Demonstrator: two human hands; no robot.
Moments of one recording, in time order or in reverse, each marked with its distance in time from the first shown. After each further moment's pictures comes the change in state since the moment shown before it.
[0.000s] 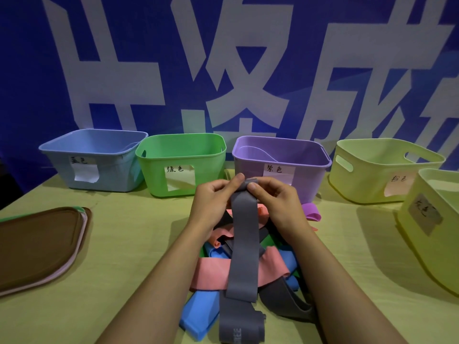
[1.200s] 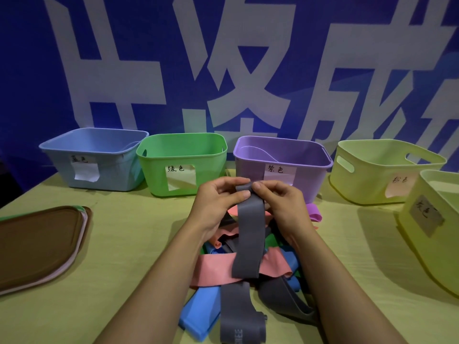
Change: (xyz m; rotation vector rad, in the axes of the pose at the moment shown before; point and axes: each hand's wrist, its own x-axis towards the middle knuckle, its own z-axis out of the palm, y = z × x) left_hand -0.001 0.000 -0.003 -0.111 -0.133 0.060; right_hand -0.008 -0.010 0.000 0.079 0.113 0.229
